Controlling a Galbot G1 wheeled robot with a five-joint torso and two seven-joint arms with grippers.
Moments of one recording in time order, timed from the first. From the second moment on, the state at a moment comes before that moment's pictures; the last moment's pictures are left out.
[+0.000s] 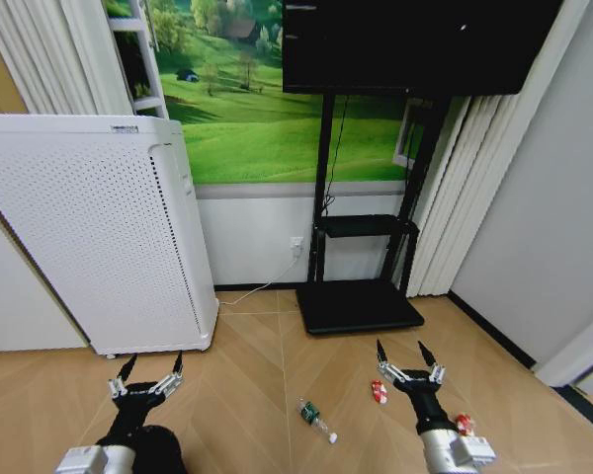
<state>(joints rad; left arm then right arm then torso) 1.91 -1.56 -0.84 -2.43 -0.18 0.10 0.12 -1.82 1.50 0.70 2.26 0.18 0.15 -0.05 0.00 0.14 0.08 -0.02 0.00</state>
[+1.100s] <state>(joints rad) 2.11 -1.46 -1.21 -2.20 -0.72 0.36 -0.18 -1.78 1.49 0.70 2.20 0.22 0.15 0.00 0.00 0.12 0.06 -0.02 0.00</state>
